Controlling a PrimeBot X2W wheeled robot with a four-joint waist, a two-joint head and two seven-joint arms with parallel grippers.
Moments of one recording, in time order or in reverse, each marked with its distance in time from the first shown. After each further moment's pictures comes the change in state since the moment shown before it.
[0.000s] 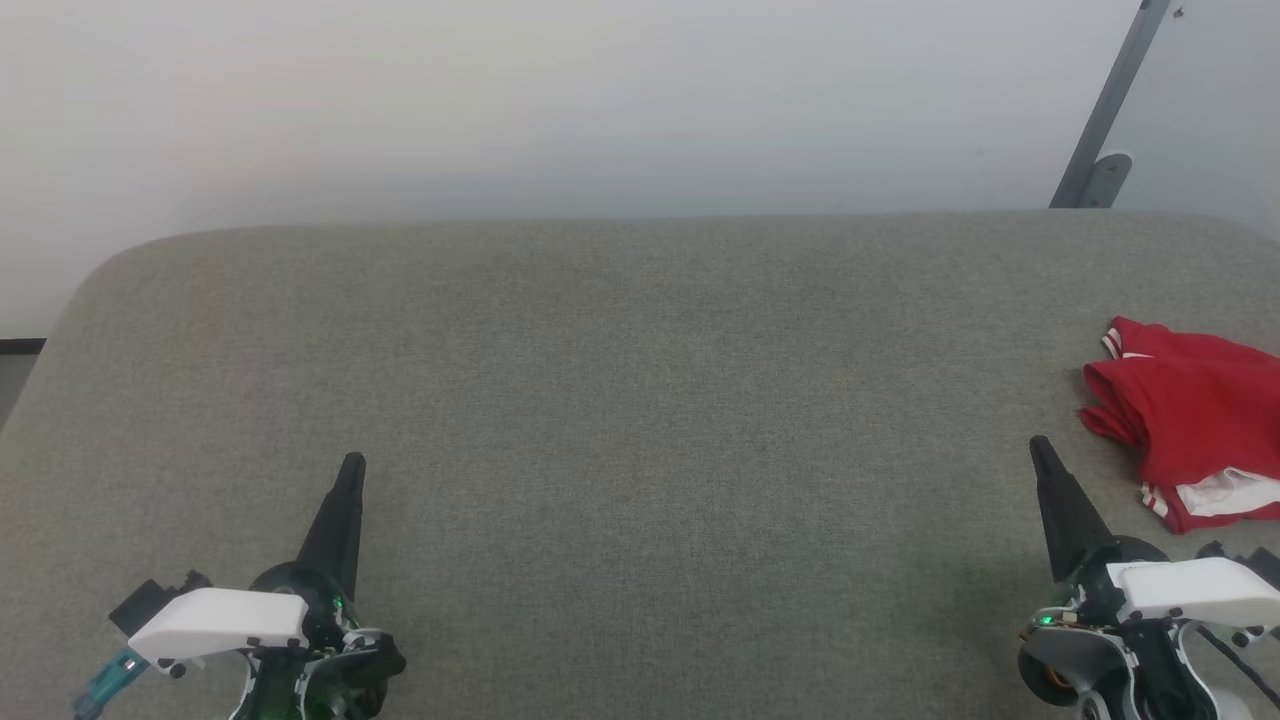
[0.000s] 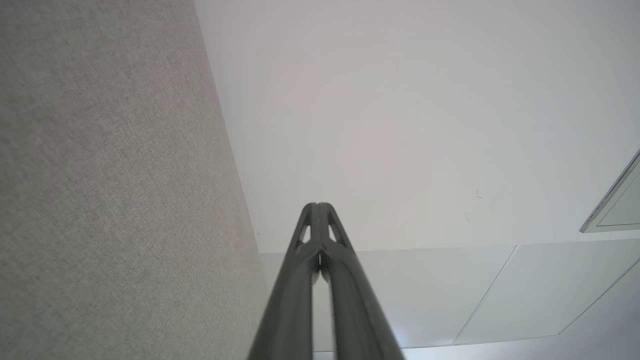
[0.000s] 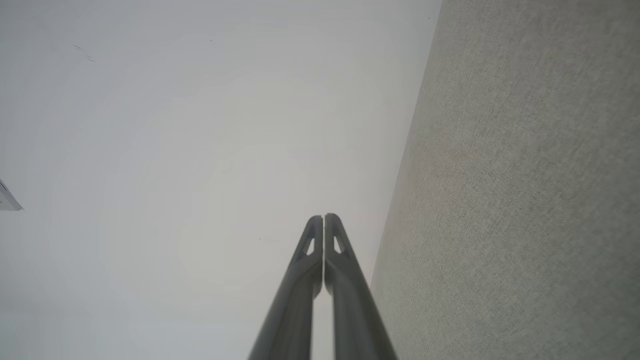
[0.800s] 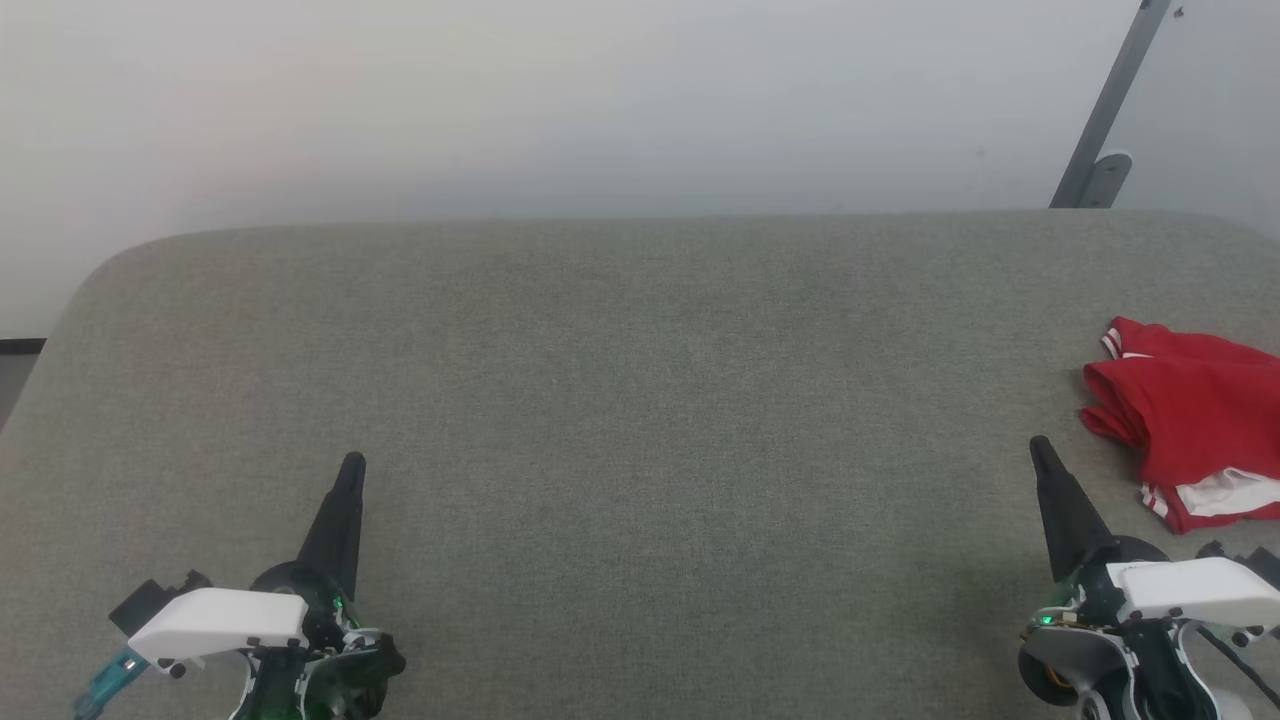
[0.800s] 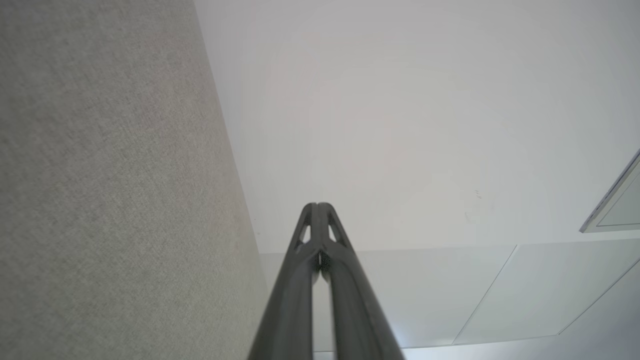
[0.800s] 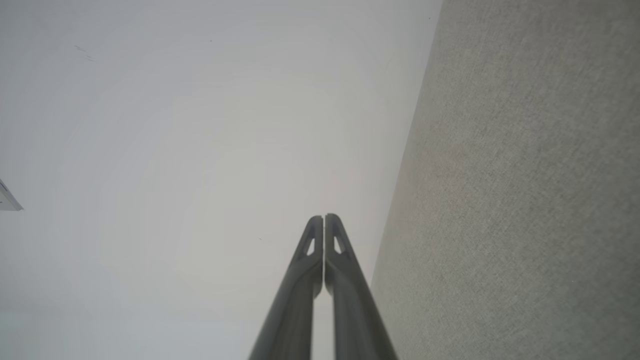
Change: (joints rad) left arm 0.000 0.000 0.000 0.000 0.000 0.000 0.000; right arm 0.000 0.000 0.000 0.000 0.000 0.000 0.000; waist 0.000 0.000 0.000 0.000
